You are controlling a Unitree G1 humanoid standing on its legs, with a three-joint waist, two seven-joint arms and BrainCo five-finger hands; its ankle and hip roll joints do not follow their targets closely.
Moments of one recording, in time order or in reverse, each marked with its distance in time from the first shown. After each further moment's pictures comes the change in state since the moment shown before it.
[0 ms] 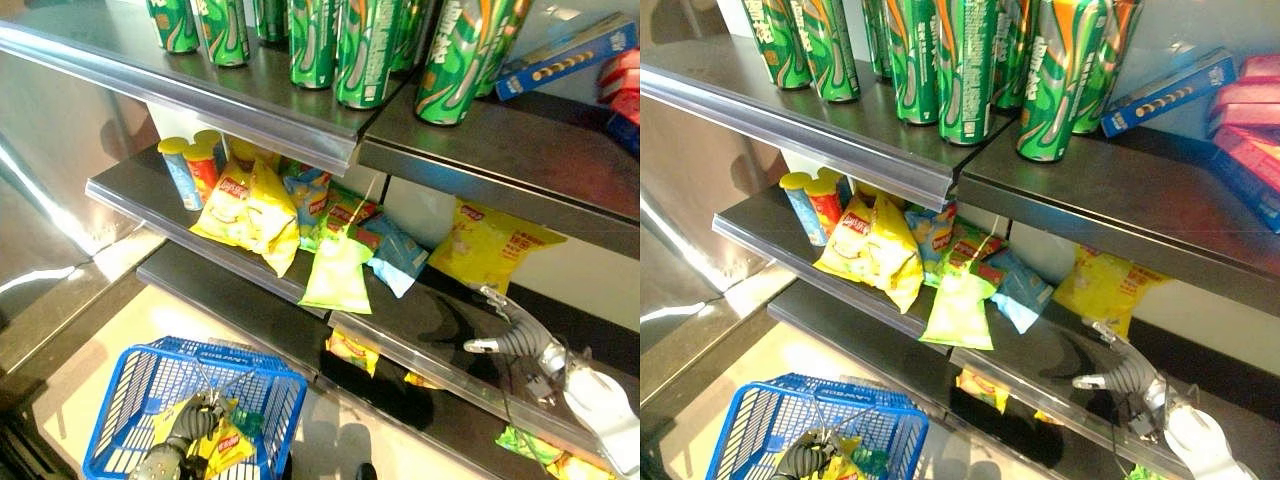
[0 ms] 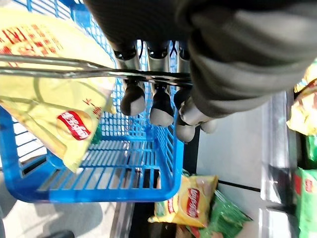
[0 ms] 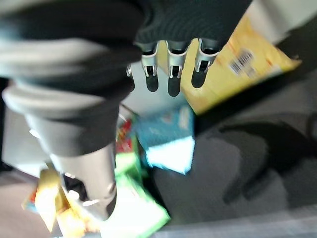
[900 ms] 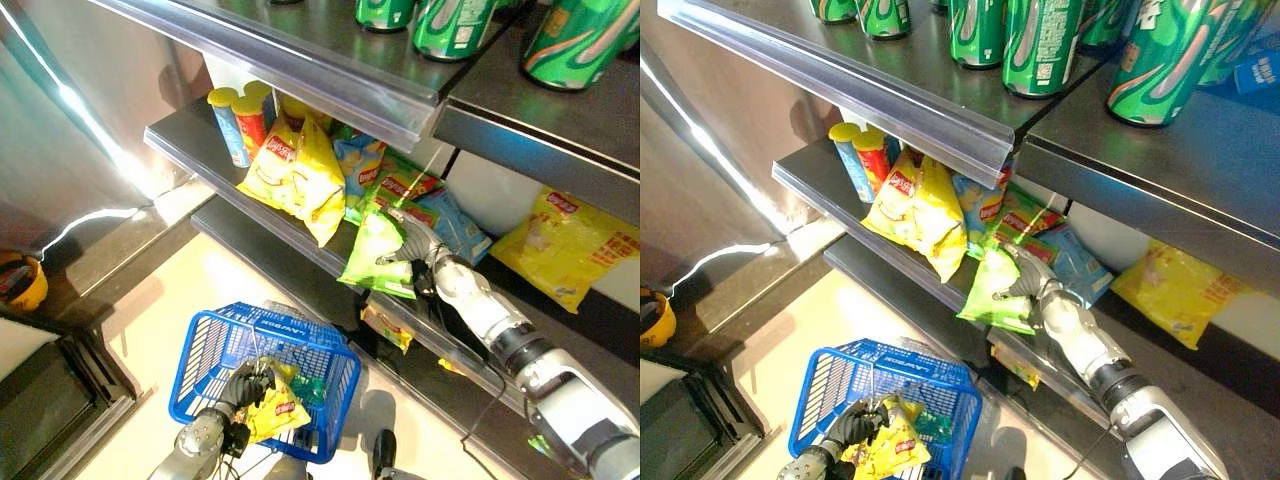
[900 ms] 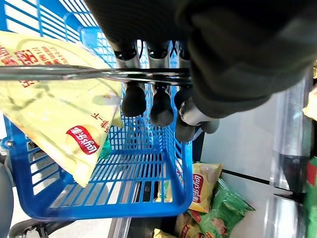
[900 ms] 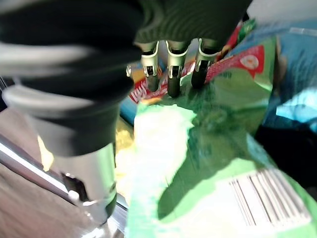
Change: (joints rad) left arm -0.192 -0.002 -0.166 -0.004 -0.006 -0.004 -0.015; right arm -0.794 0.201 0.433 0.519 -0.303 0.129 -0.195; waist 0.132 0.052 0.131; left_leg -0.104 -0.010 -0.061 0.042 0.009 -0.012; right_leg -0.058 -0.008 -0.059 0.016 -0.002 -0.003
